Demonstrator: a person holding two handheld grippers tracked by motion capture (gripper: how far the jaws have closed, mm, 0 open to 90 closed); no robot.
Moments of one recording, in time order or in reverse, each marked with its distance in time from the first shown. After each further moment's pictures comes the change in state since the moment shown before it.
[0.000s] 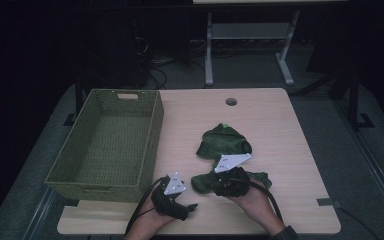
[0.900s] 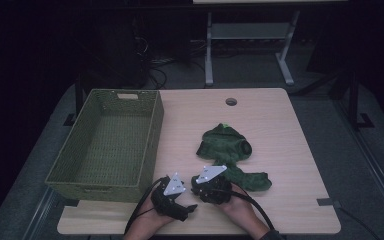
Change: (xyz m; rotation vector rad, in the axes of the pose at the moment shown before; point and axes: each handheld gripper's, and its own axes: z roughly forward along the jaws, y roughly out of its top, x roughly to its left) left arm 0.001 -0.001 -0.001 0.005 -0.009 0.016; right arm 0.014 -0.014 0.058 0.089 -0.075 -0.045
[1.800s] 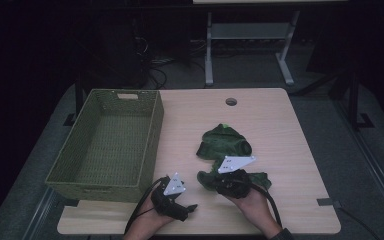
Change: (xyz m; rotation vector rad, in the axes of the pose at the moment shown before) left arm 0.000 0.000 0.000 -0.005 -0.001 -0.007; right arm -0.022 -0.002 -0.060 -0.173 0.078 0.102
